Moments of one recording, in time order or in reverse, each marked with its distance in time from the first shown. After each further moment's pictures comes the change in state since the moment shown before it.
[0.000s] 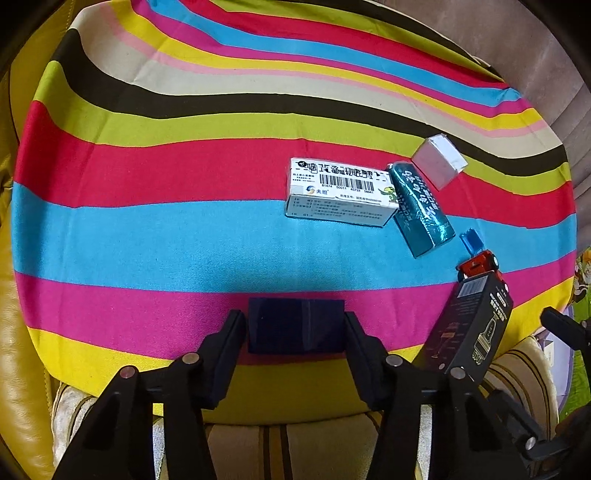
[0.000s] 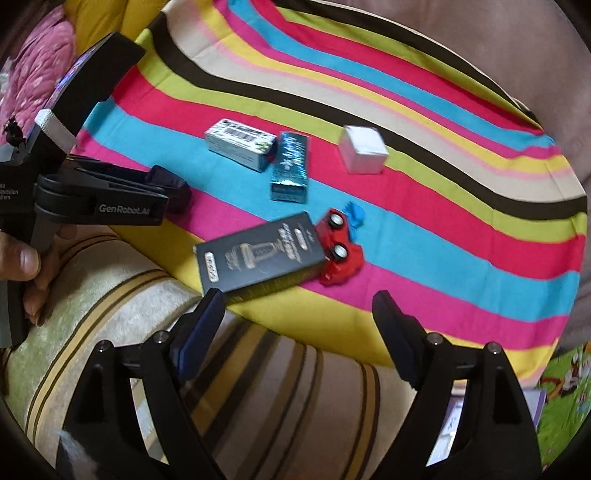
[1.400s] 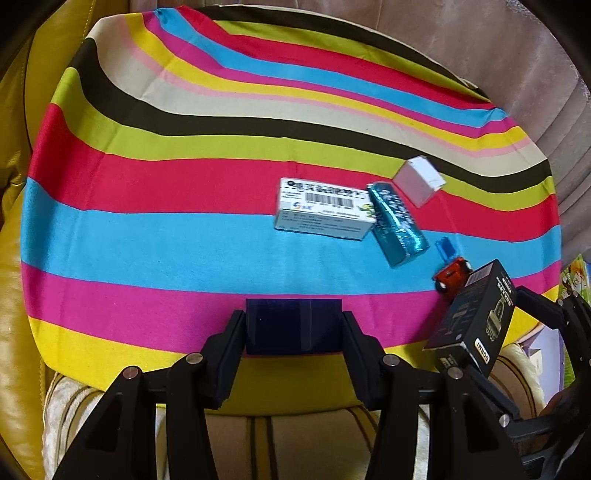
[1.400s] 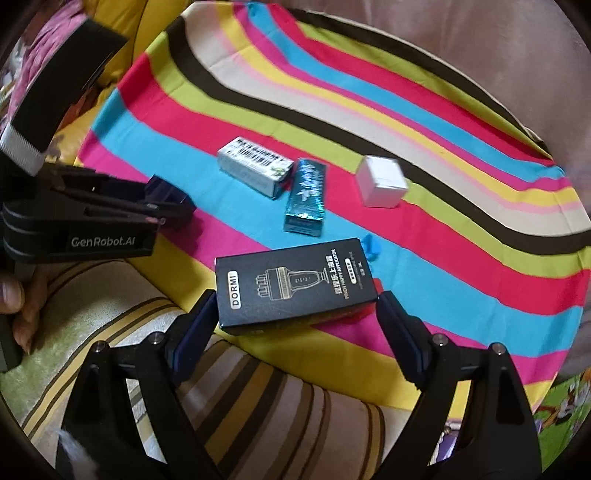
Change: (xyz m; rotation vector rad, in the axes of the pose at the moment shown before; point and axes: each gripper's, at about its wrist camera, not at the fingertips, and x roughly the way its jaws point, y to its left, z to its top) left arm -0.018 -0.006 -0.011 -0.017 -0.094 -0.045; right arm 0.008 0.004 0.009 -0.041 -0.082 -0.010
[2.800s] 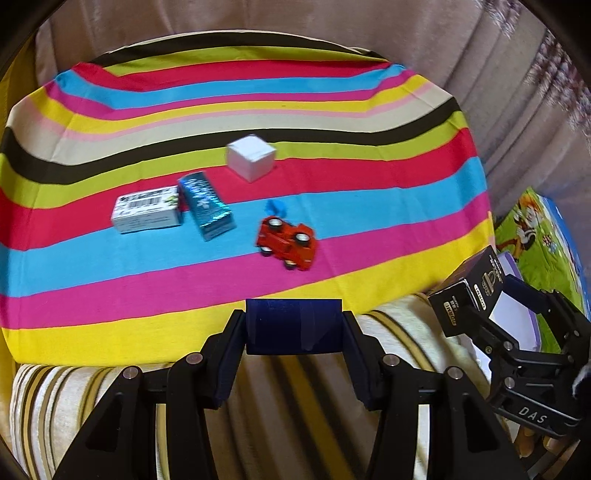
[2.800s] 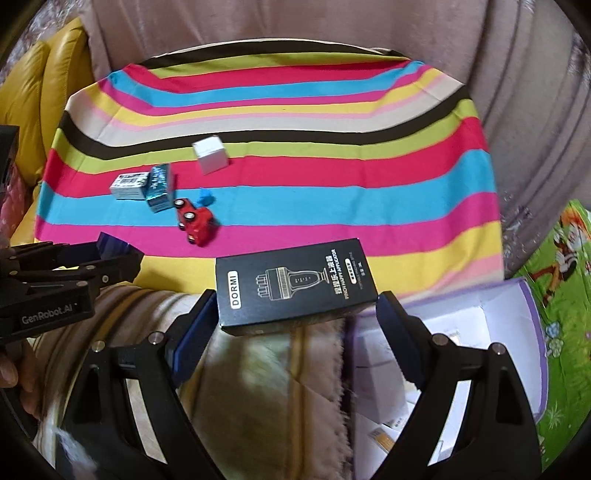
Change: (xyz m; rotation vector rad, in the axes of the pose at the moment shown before) left arm -0.040 -0.134 -0.040 0.229 -0.003 -0.127; right arm -0.081 -0.111 -0.104 0.450 -0.020 -0.165
